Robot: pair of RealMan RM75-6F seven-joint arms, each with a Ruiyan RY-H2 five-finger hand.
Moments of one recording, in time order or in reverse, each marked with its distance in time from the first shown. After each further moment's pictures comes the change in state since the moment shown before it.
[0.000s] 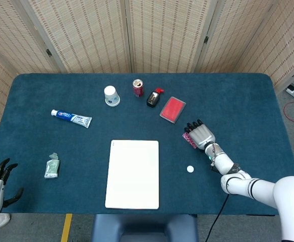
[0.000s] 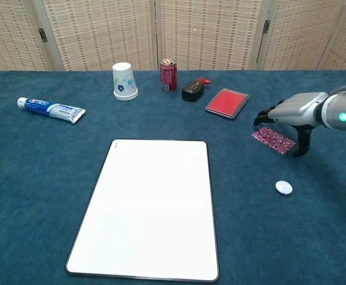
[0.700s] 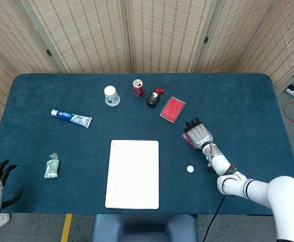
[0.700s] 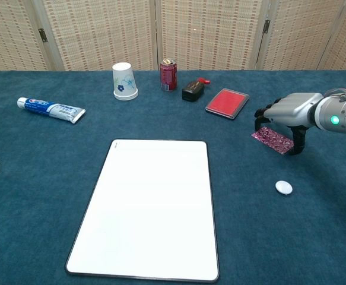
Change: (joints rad) left arm 0.005 -0.004 0.004 0.026 -0.004 -0.012 -0.026; right arm 0.011 -0.043 -0.017 0.021 0.037 0.060 -0.030
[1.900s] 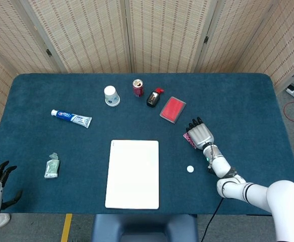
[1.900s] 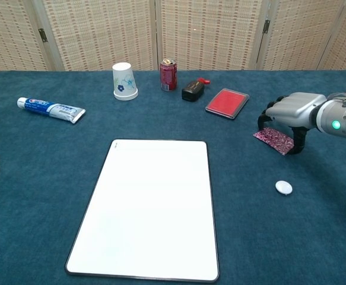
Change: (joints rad) left arm 0.006 -0.001 0.005 0.018 0.013 -0.001 -0.030; right arm -0.055 -0.040 0.038 0.038 -0.061 0.064 0.011
